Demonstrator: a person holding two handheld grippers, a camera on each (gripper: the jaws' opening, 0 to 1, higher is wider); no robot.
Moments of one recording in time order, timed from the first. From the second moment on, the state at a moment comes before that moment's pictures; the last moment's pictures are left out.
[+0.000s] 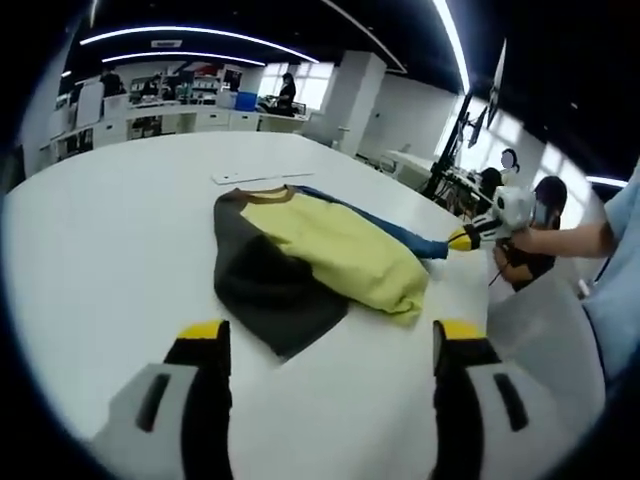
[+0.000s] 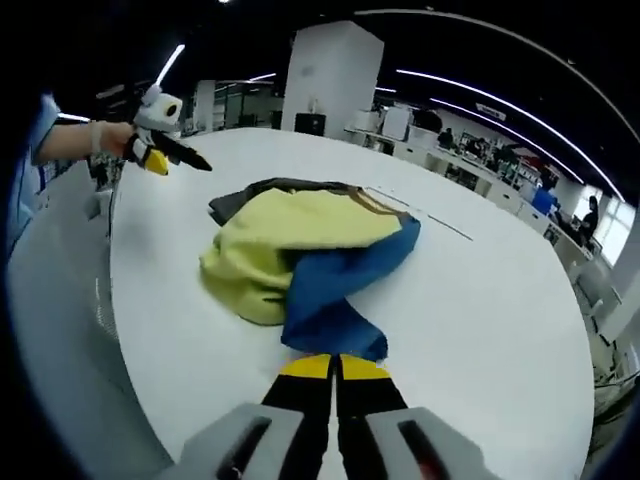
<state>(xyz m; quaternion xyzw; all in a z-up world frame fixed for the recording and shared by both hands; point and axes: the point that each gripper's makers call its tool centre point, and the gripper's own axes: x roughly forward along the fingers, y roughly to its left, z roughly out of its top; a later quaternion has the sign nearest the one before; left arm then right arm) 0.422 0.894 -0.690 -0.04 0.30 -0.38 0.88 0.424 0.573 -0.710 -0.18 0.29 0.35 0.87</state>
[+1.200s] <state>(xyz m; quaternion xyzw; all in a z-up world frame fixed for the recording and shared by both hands) 0.449 0.903 -0.705 -0.06 0.31 -0.35 0.88 0.498 0.414 -0.718 -0.01 0.53 0.23 0.82</state>
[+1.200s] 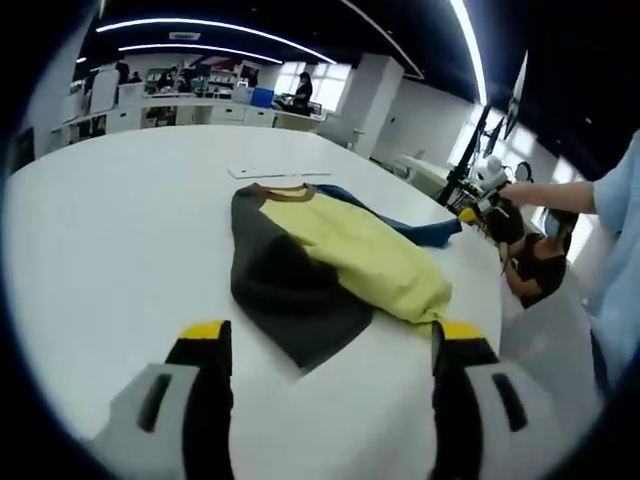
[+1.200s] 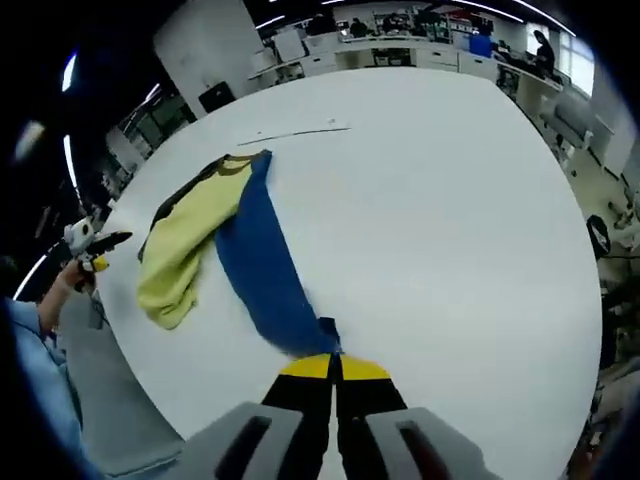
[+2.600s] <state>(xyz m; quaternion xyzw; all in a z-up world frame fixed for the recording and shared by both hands) 0.472 0.926 -0.733 -0.10 0.32 -0.30 0.89 0.643 0.307 -0.774 -0.22 0.58 0.12 0.78</state>
